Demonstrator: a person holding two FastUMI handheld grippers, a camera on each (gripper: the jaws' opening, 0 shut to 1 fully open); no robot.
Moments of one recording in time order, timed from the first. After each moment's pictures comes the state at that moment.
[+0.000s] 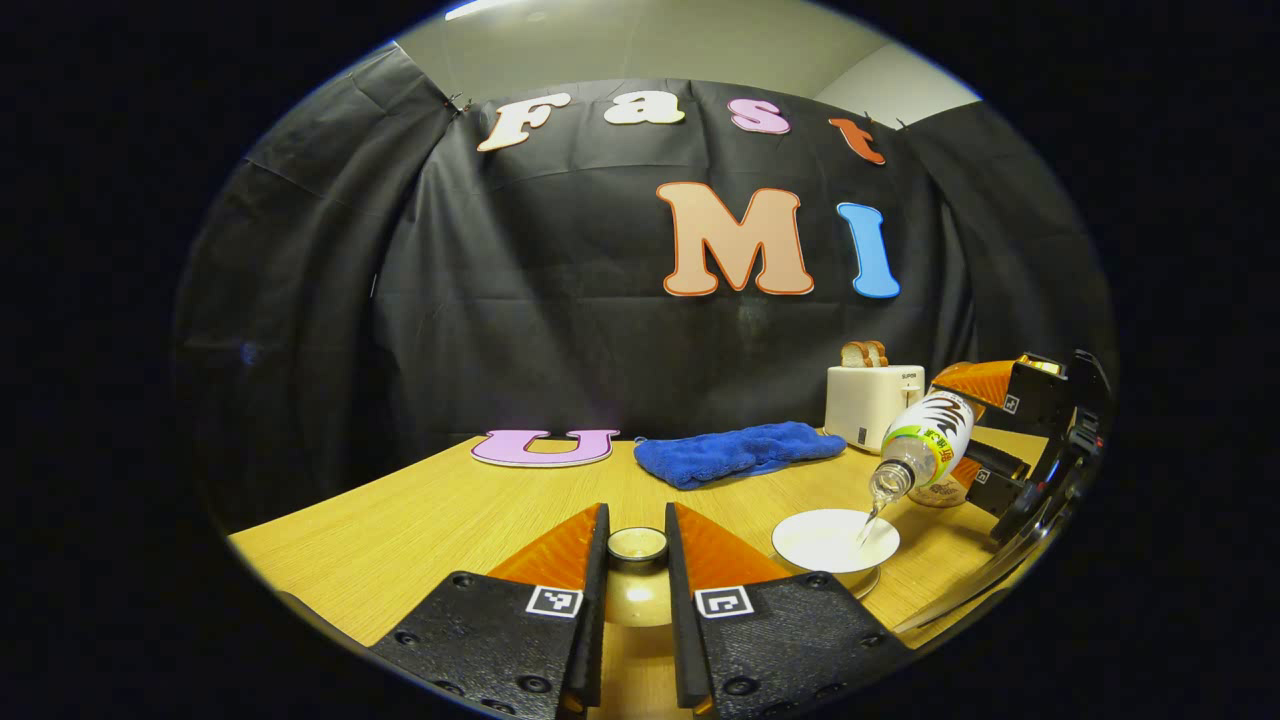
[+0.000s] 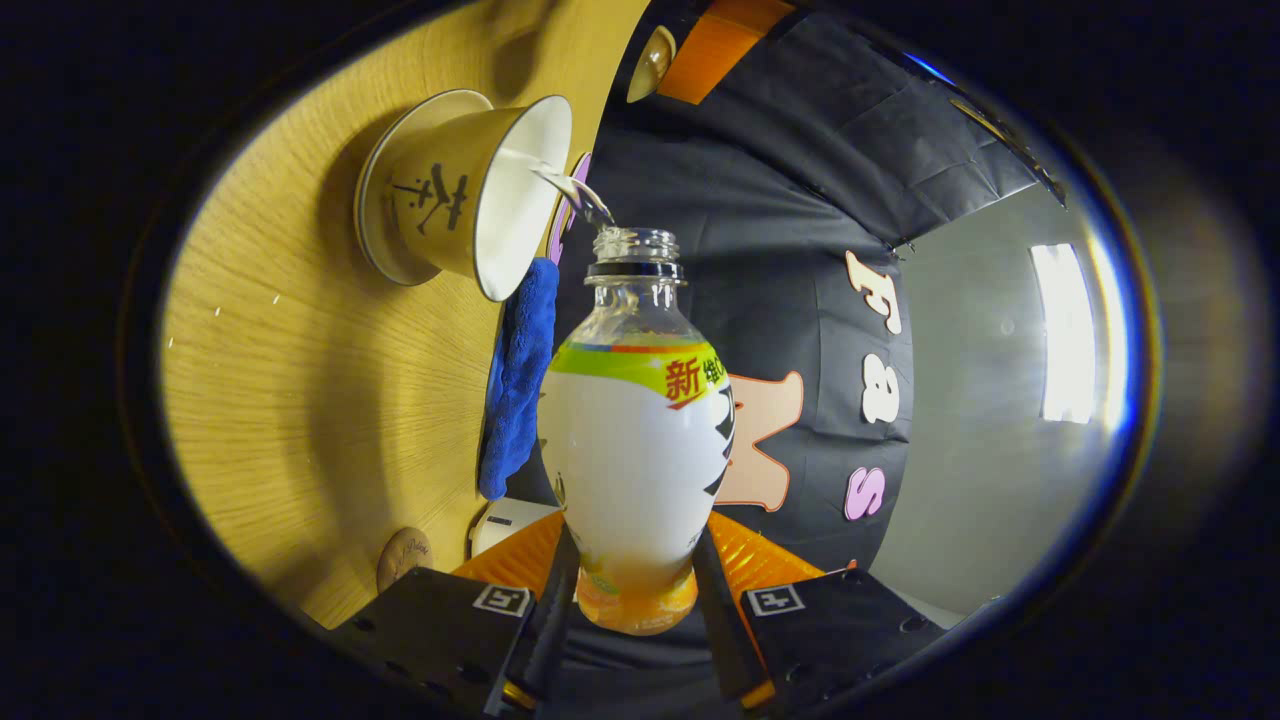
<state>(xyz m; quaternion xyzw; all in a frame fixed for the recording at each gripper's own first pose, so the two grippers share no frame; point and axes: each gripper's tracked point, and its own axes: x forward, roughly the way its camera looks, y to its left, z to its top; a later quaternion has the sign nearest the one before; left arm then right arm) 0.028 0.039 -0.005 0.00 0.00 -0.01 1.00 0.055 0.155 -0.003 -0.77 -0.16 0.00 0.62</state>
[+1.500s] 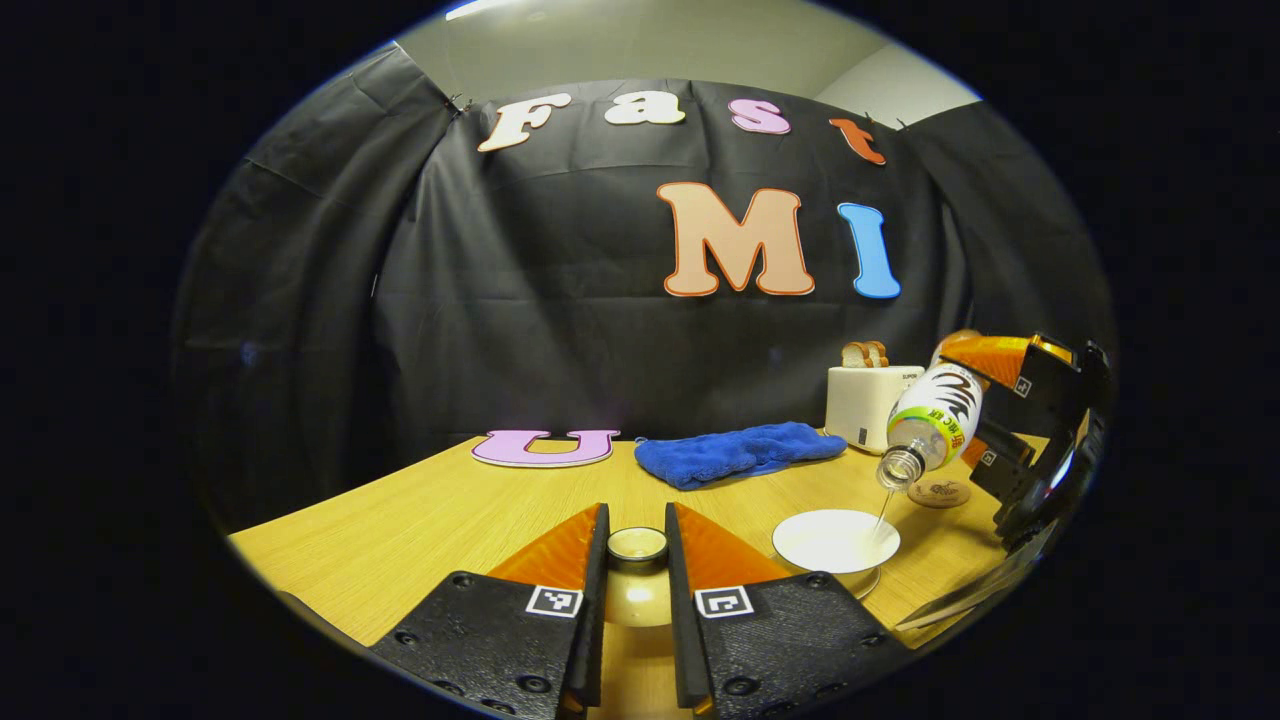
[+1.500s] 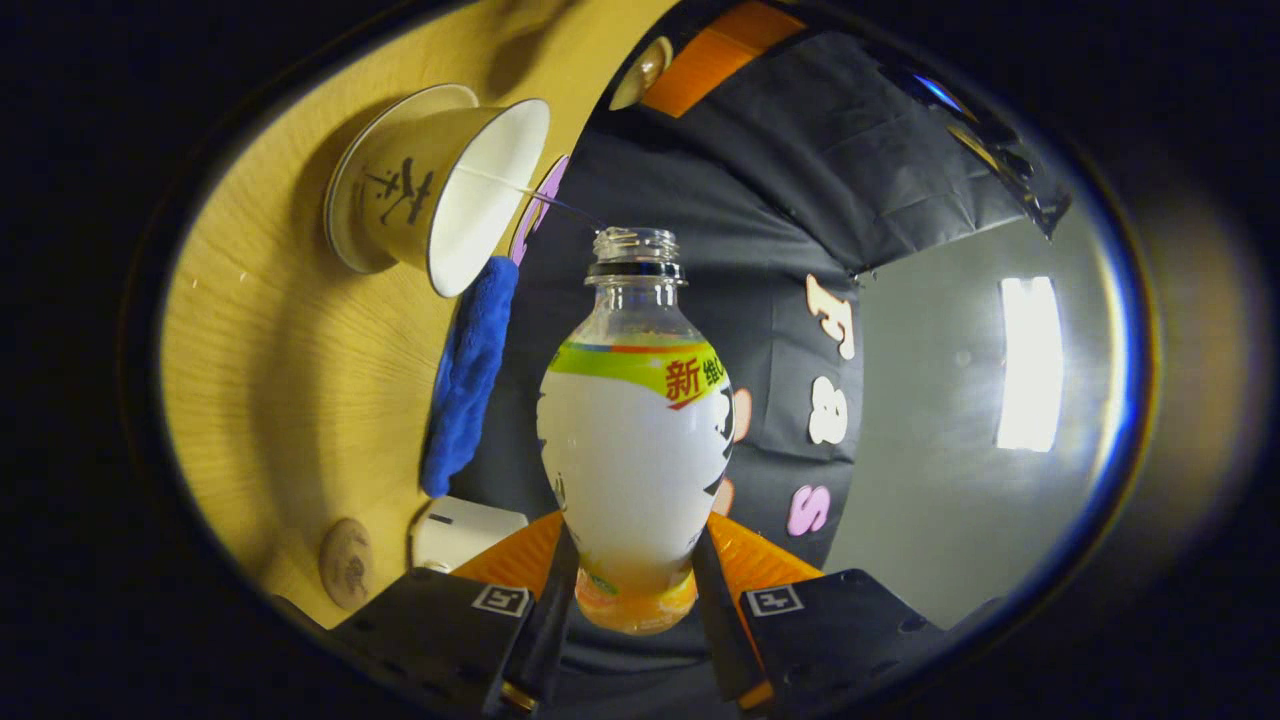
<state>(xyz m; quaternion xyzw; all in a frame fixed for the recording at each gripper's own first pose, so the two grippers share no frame) 0.028 0.039 -0.005 0.00 0.00 -0.01 1.00 0.059 0.150 0.010 -0.76 -0.20 -0.03 0.61</state>
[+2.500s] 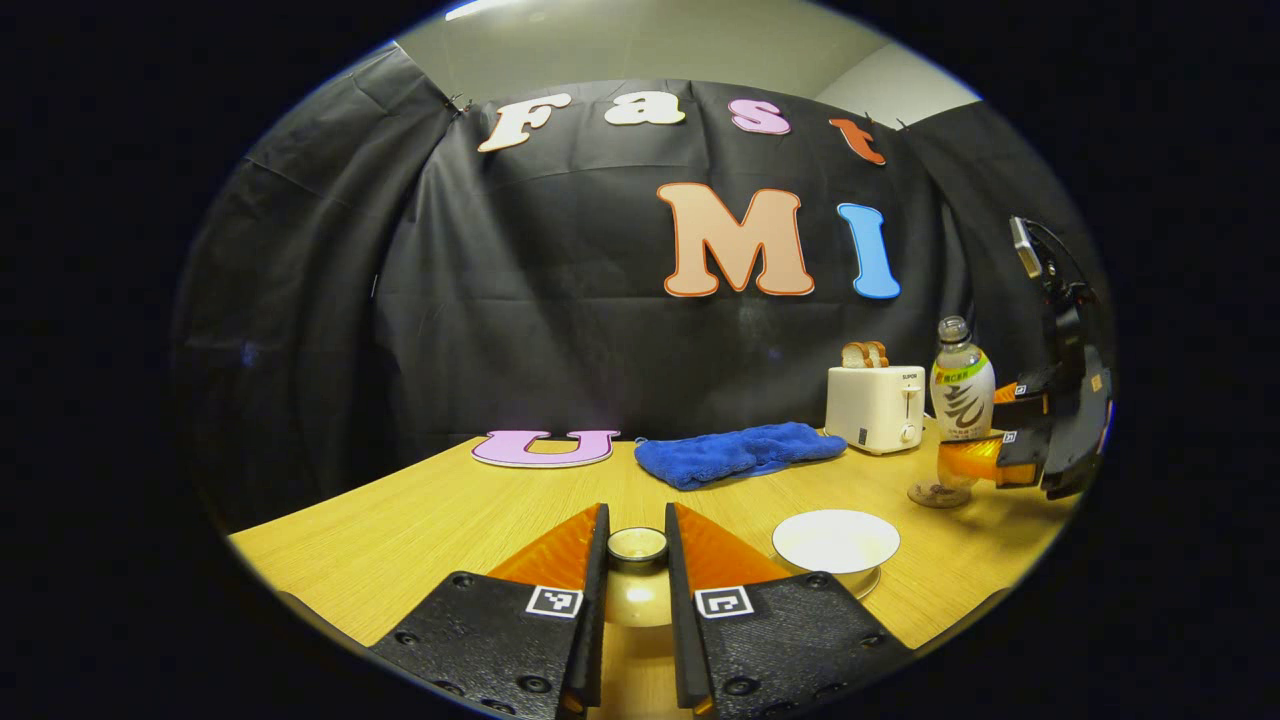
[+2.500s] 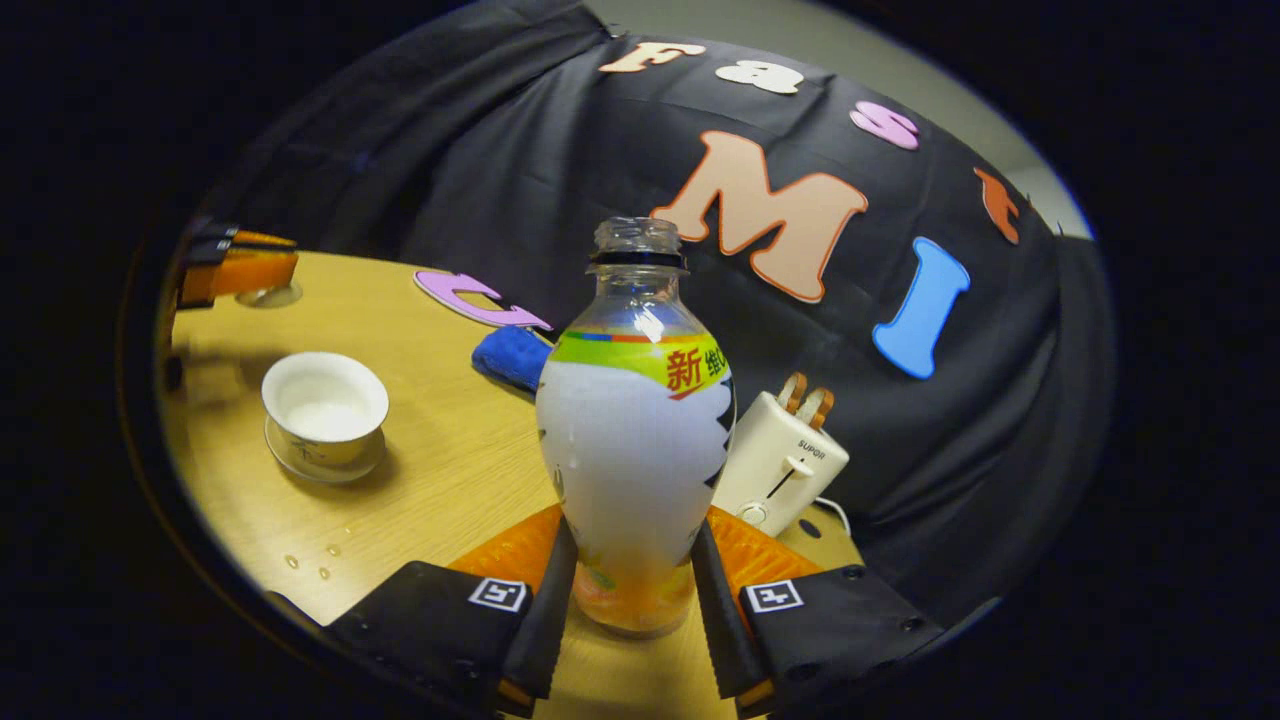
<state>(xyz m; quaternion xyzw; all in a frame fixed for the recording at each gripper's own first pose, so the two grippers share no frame) 0.028 0.039 -0.005 0.00 0.00 -0.01 1.00 0.089 0.082 -0.016 -0.25 0.09 0.10 0.96</state>
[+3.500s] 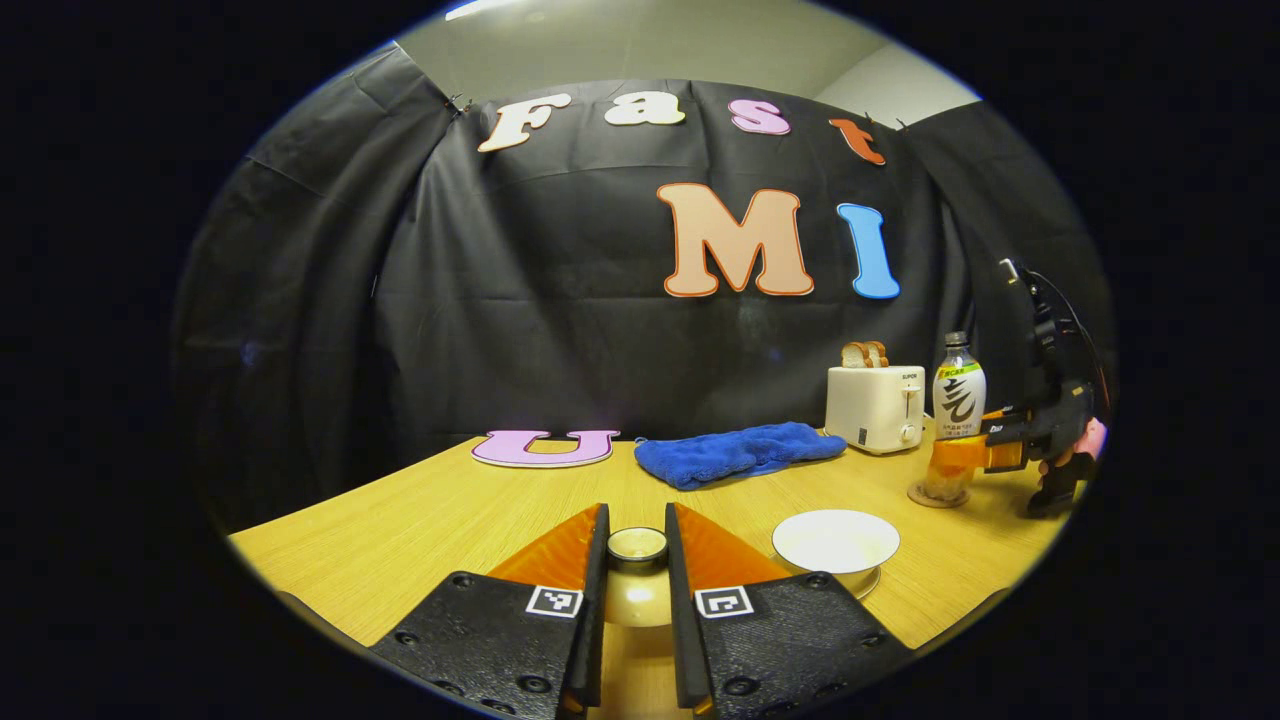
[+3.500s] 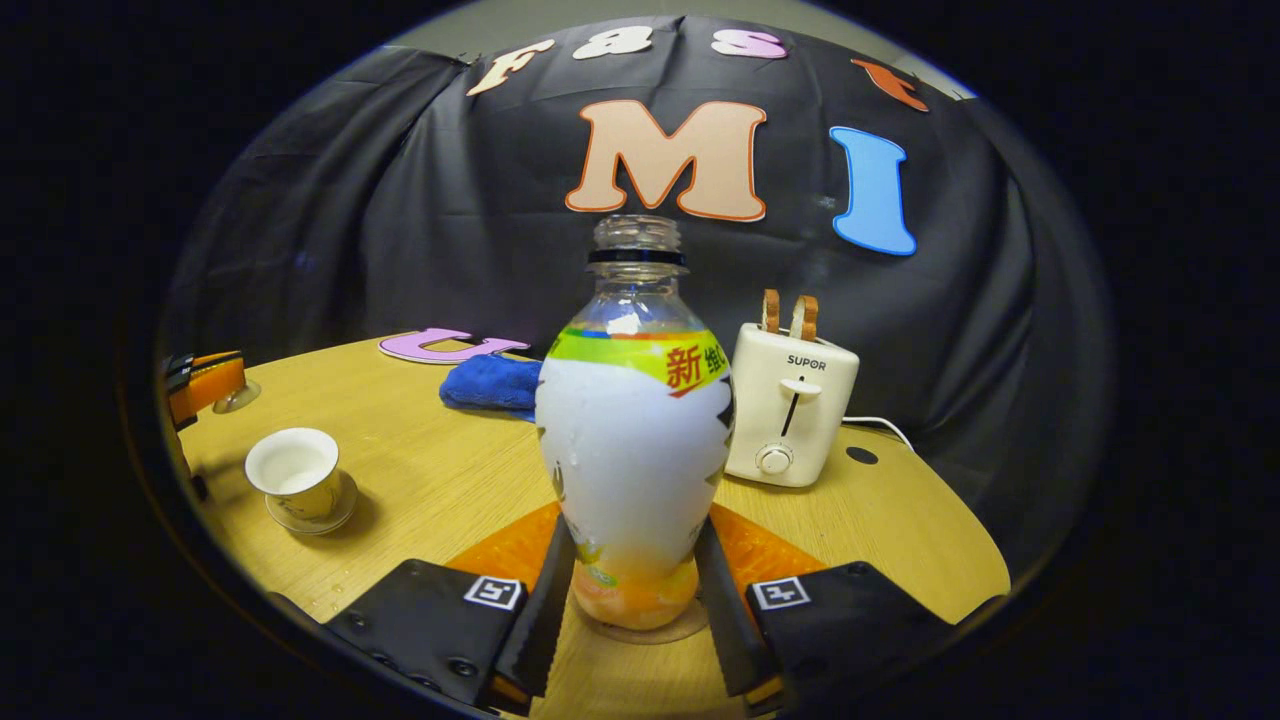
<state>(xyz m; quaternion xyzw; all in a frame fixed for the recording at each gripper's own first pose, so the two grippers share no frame) 0.027 0.039 -0.005 0.00 0.00 -0.01 1.00 0.115 0.046 -0.046 -0.09 0.13 0.09 0.98</state>
